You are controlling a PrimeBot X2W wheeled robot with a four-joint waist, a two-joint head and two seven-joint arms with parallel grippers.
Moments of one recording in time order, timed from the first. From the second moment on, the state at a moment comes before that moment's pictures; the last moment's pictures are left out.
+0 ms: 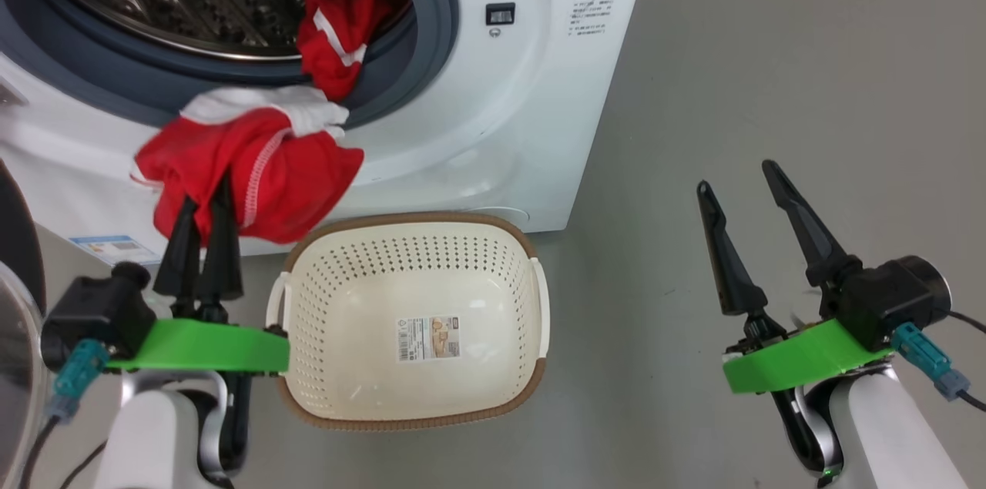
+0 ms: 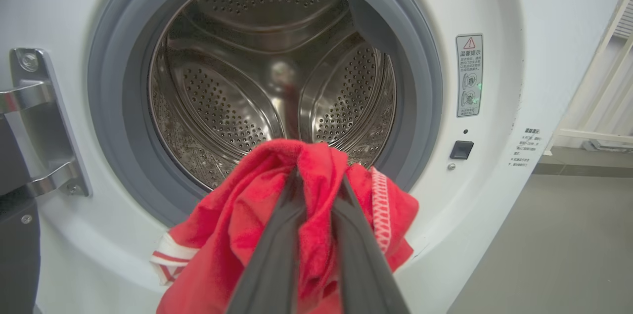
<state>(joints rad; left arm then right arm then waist) -0.39 0.03 0.05 0.25 -0.22 -0.09 -0.25 -0.23 -0.05 0.07 0.13 0.18 0.12 -0.26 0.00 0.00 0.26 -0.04</state>
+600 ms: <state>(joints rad) -0.37 0.03 -0.06 0.42 -0.29 -0.06 -0.24 -0.21 -0.05 0.07 0.13 0.18 0.12 -0.26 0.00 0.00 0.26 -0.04</state>
